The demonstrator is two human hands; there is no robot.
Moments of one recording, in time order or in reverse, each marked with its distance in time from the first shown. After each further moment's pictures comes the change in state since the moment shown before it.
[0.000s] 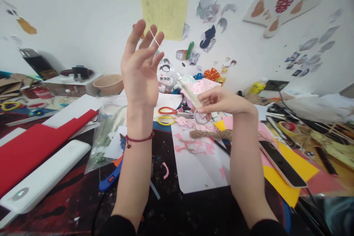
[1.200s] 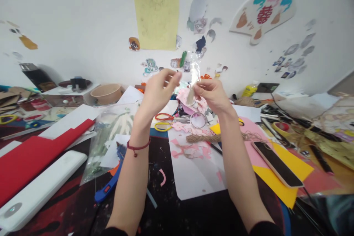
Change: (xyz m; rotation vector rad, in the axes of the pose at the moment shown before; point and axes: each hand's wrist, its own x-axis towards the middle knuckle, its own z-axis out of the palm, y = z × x) left_hand -0.014 -0.014 0.031 0.706 -0.259 -0.046; right_hand 0.029 0.017 0.004 0.228 0.678 -0.435
